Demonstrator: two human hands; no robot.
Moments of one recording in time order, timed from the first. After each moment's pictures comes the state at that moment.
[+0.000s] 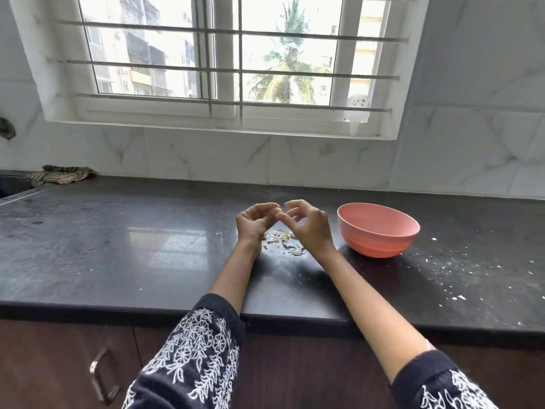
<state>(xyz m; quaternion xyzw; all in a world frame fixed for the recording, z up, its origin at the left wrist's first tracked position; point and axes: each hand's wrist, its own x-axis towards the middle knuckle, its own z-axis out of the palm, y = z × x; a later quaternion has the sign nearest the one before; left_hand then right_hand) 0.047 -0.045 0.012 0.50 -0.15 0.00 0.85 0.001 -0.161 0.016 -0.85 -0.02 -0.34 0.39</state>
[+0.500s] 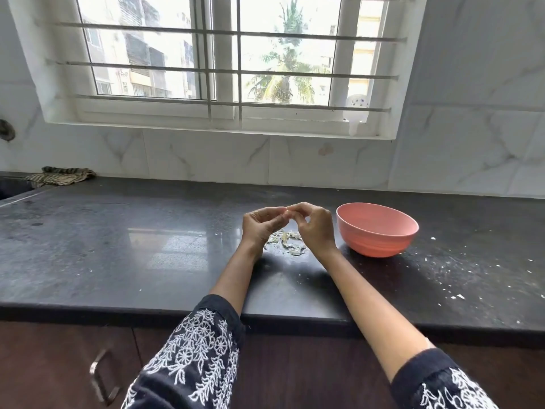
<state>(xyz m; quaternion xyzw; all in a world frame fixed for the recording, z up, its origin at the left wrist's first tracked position) 0.042 -0.046 0.008 0.54 -0.22 -0.03 0.81 0.008 -0.169 0.012 -0.83 -0.03 -0.40 0.39</state>
